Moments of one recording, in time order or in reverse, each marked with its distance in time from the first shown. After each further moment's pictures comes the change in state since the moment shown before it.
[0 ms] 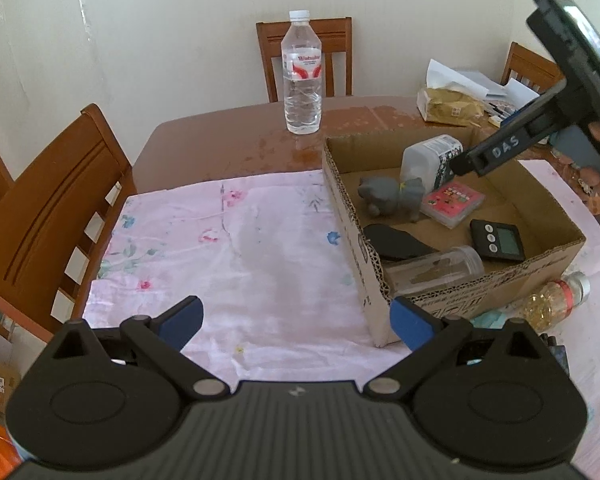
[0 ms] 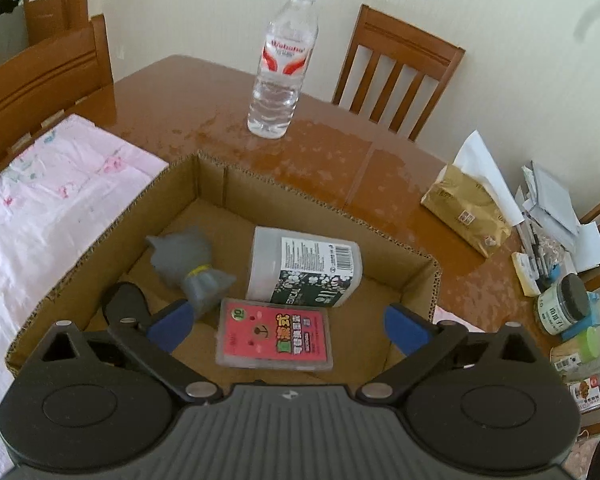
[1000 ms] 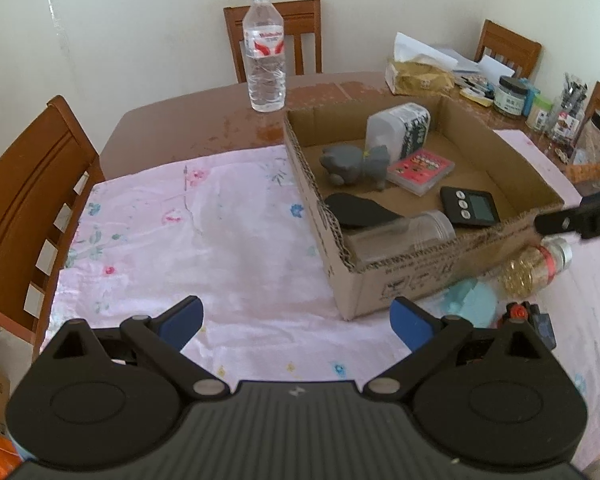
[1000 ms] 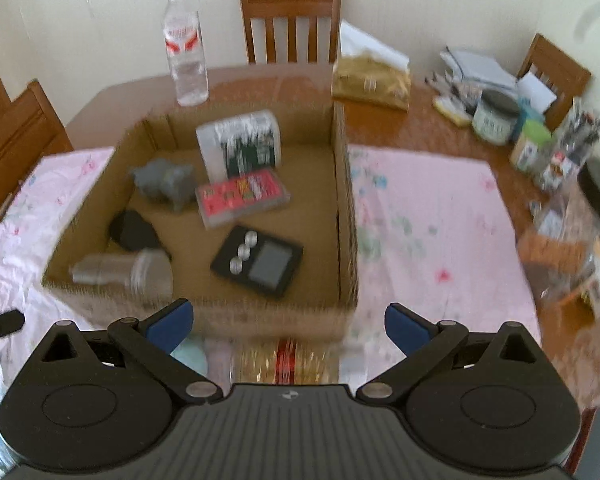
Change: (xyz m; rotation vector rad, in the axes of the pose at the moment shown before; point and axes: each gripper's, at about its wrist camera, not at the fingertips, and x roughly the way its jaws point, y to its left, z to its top) left arm 0.008 -0.019 -0.014 0.049 0.053 -0.065; right arm -0.059 -0.001 -0.136 0.405 0.055 -0.027
